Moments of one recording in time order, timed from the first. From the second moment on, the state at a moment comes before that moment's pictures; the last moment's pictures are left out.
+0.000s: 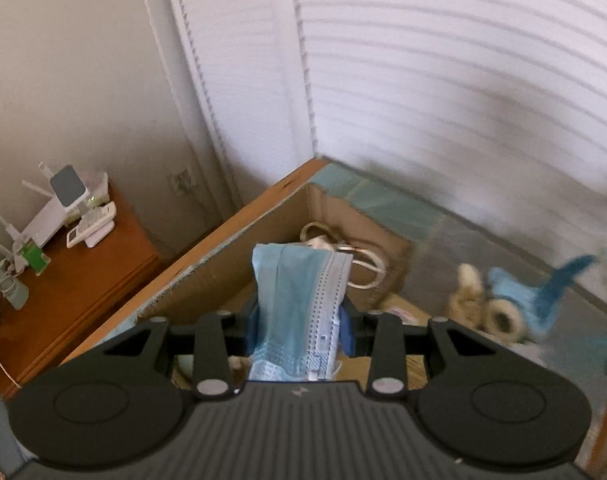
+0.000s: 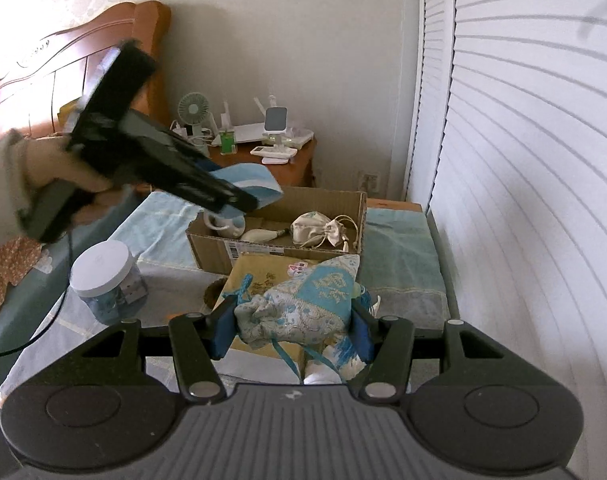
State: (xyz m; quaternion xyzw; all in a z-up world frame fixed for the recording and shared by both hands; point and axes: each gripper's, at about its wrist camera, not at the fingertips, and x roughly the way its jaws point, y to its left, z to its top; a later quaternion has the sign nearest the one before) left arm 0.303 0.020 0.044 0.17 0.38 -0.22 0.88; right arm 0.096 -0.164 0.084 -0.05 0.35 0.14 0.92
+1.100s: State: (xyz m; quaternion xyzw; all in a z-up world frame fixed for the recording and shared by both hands) left arm 0.196 0.050 0.059 0.15 0.35 -0.20 0.90; right arm 0.142 -0.157 0.087 -0.05 0.36 0.13 0.92
